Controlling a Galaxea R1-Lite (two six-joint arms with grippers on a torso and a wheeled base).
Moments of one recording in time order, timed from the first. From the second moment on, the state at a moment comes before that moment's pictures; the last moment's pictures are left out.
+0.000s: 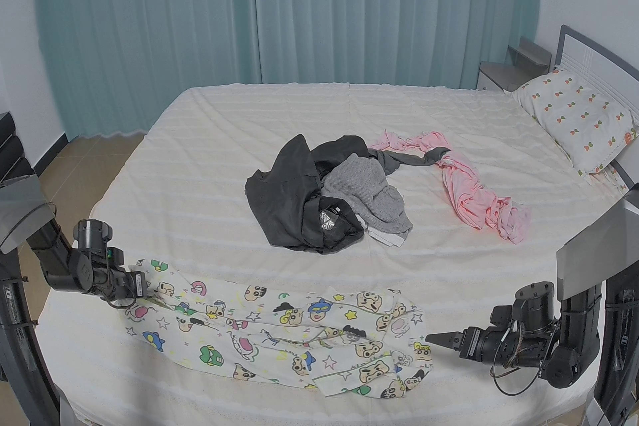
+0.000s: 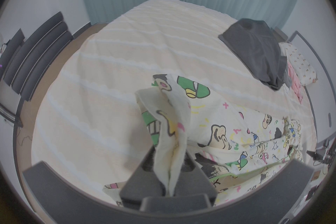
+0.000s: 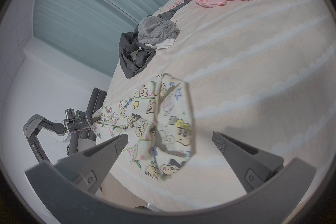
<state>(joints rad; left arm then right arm) 0.27 2.25 -0.81 -0.49 -0.14 -0.01 0.34 2.31 -0.07 -1.55 0.29 0.69</state>
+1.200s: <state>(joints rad) 0.25 1.89 -1.02 -0.01 -0.02 0.00 0.33 2.31 -0.06 -1.55 0.29 0.69</state>
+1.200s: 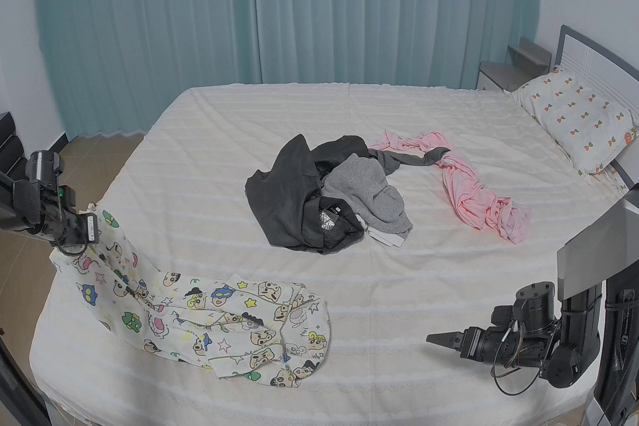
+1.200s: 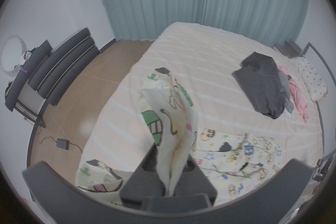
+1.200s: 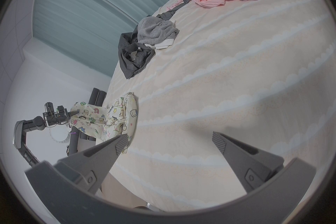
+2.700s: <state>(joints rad) -0.53 1.93 -0.94 -0.11 0.06 -0.72 0.34 2.32 -0.06 -1.55 0.29 0.69</state>
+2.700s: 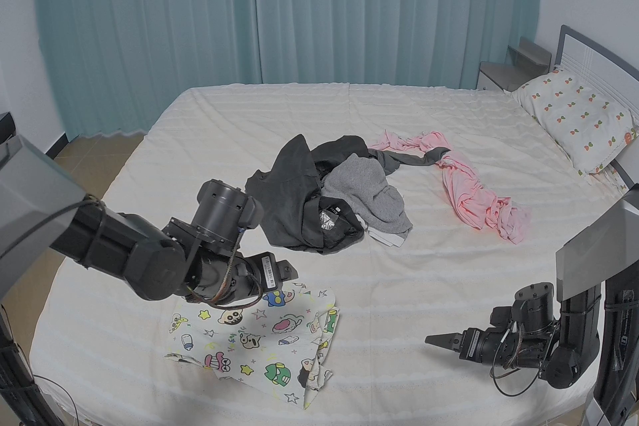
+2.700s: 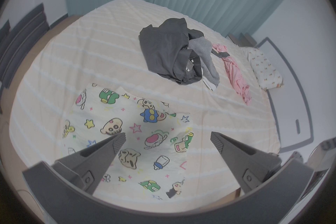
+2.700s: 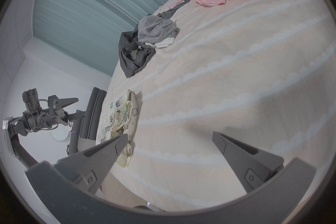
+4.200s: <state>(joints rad) -0.42 1.81 -0.39 -0.74 -0.20 -1.02 0.43 2.31 -0.07 -1.55 0.28 0.69</state>
